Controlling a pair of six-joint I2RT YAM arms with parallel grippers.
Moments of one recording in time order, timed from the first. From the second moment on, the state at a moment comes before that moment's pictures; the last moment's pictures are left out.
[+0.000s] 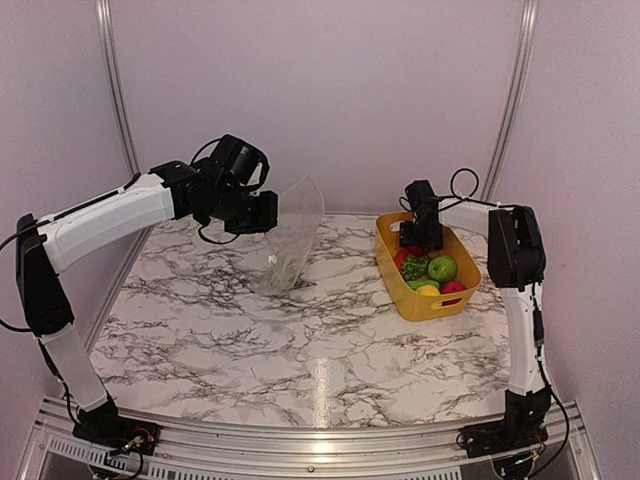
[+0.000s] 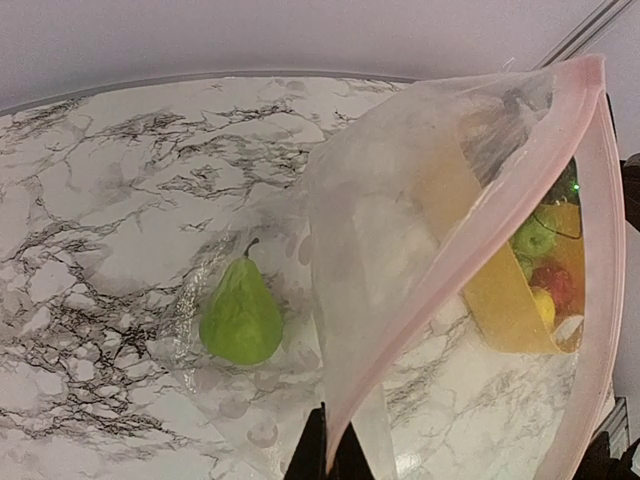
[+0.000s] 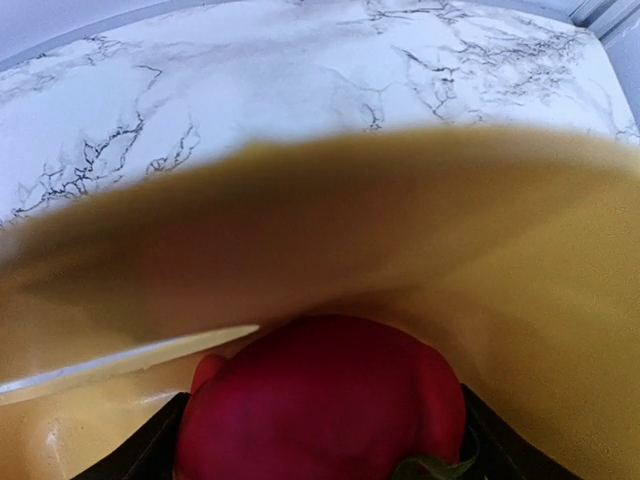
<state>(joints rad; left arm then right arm) -0.73 1.75 1.68 -0.68 -0.11 -0.54 0.25 2.35 1.92 -0.58 0.30 0.33</state>
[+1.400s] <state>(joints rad) -0.73 1.91 1.72 -0.57 0.06 -0.63 0.66 1.66 1.65 -0.49 -0.09 0.33</state>
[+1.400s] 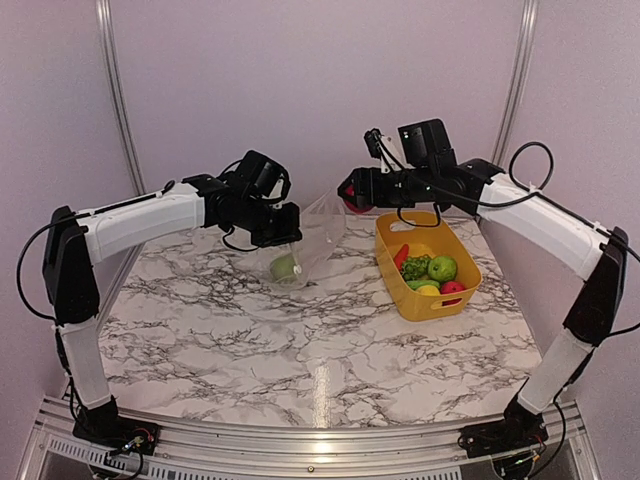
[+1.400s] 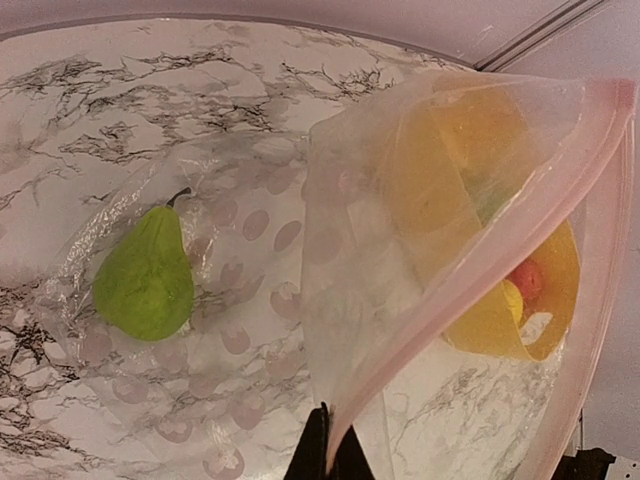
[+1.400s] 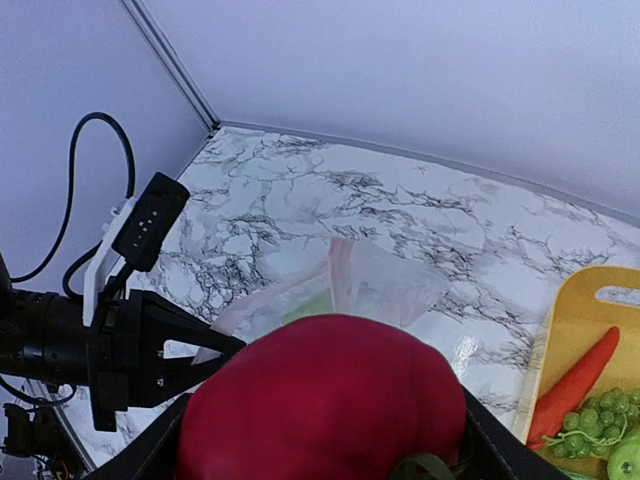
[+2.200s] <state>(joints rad) -0.73 1.91 1.75 -0.56 0.10 -0.68 0.73 1.81 1.70 -0.42 -0.12 0.32</state>
